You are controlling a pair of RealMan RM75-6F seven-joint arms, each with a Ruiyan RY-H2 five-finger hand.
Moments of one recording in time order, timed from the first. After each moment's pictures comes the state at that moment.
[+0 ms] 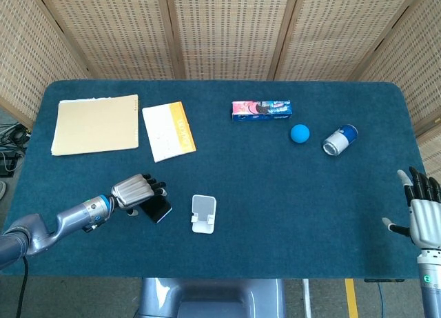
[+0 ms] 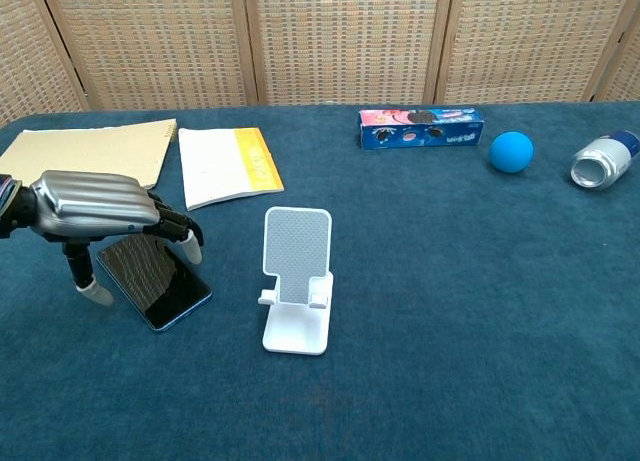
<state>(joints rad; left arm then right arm) -0.88 -1.45 0.19 -1.03 1.89 0.88 -0.28 0.12 -1.19 0.15 -1.47 -1.35 1.43 -0.05</state>
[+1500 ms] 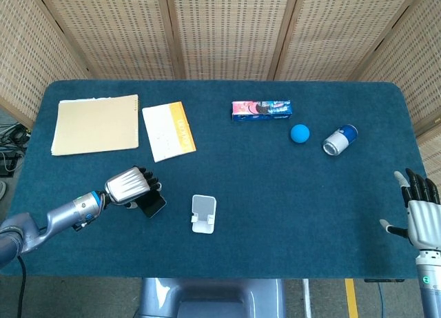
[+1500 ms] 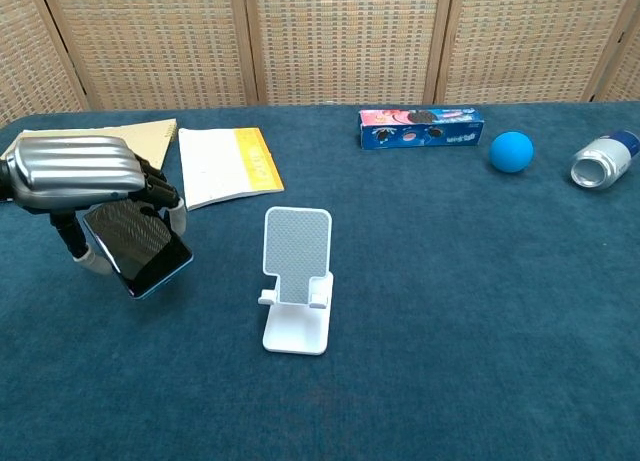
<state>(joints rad) -0.85 -1.47 0.22 -0.87 1.90 1.17 -0.26 0.12 -1.18 0.15 -1.49 -1.35 1.42 -0.04</state>
